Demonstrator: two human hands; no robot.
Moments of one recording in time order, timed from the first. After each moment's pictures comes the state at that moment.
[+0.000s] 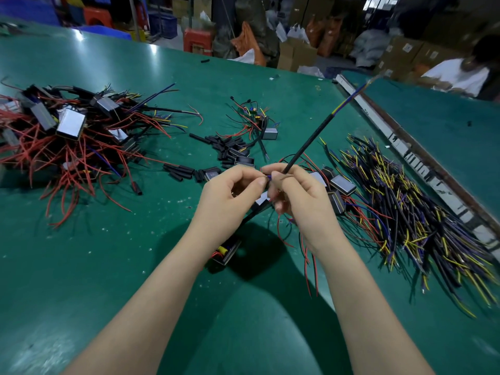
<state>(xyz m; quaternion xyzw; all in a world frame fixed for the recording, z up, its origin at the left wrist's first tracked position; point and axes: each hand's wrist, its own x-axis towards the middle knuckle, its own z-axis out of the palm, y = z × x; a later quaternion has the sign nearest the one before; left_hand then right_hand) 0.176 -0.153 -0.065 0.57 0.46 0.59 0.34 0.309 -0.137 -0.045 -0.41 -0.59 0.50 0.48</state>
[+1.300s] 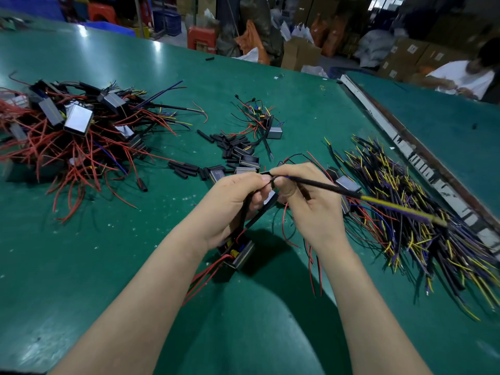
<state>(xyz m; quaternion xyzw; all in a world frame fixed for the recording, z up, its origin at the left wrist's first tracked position) 0.171 -0.154 -0.053 0.42 0.37 0.53 0.64 0.318 -0.131 -0.059 -0.32 -0.77 0.16 0.53</state>
